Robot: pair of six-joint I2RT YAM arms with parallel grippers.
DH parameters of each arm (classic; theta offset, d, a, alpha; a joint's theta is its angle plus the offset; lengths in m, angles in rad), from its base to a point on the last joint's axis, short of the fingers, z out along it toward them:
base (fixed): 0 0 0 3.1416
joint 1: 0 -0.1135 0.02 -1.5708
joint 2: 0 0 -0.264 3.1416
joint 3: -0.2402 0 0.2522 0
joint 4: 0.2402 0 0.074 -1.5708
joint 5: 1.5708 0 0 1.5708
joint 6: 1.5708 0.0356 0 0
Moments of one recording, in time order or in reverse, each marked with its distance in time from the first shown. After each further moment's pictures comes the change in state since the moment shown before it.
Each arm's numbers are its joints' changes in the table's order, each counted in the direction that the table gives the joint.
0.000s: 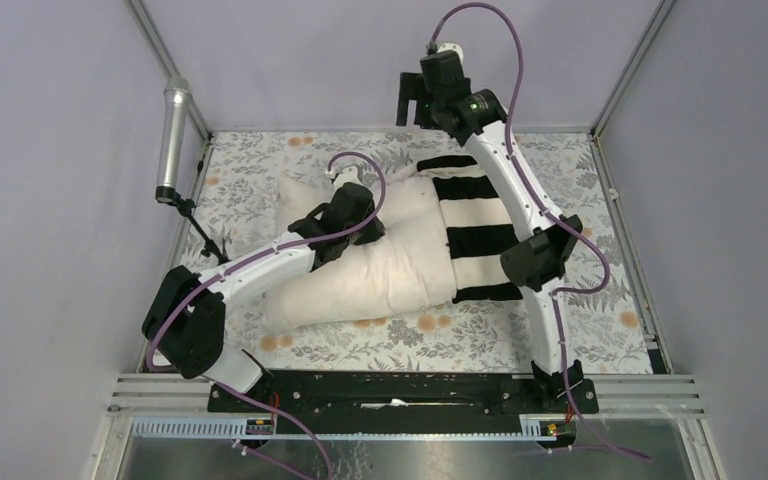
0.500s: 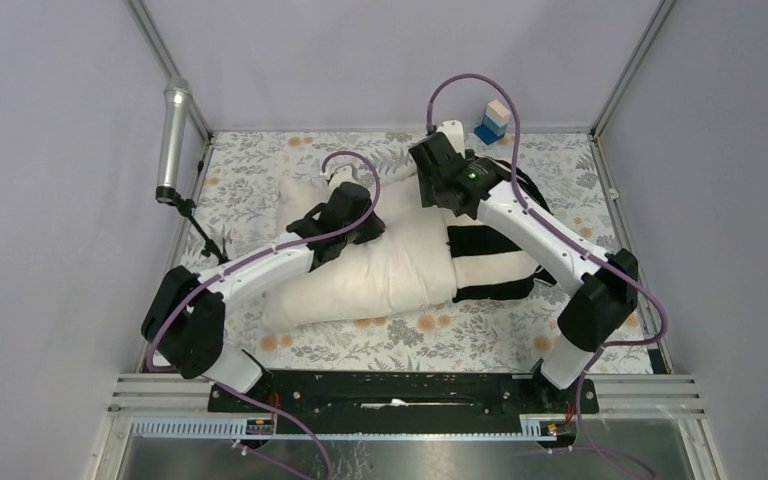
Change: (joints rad) left arm -0.010 0.006 0.025 -0.046 0.008 -0.101; right arm -0.194 0.591 0.987 -0.089 0.333 0.002
